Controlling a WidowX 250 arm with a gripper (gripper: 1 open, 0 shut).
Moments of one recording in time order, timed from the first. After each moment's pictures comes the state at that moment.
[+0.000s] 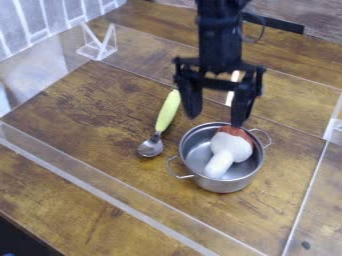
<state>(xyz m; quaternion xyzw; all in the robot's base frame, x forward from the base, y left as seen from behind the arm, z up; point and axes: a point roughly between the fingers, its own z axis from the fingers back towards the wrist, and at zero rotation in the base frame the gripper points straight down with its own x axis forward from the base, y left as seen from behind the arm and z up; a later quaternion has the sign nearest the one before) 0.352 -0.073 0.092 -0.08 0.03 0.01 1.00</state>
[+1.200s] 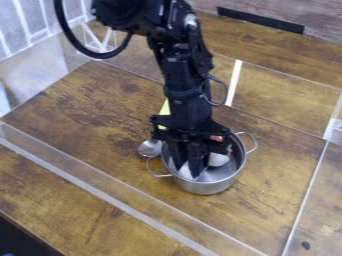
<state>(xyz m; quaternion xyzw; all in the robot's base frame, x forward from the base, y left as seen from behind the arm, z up) 0.323 -0.052 0.030 -0.09 0.02 0.00 1.00</state>
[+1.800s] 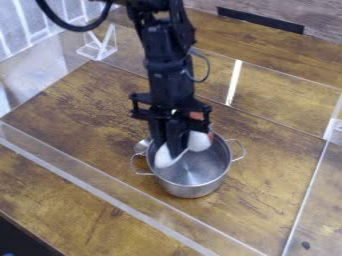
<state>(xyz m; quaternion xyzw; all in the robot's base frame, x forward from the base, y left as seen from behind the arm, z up) 0.316 -0.046 0.071 -0.09 0.03 -0.01 1.00</state>
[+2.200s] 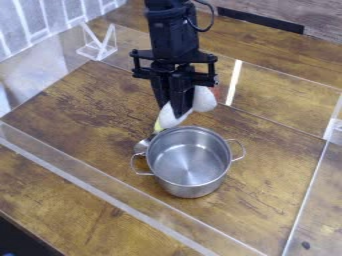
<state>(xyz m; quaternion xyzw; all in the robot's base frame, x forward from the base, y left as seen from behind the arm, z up) 0.328 -0.036 0.107 -0.10 0.02 0.00 0.99</state>
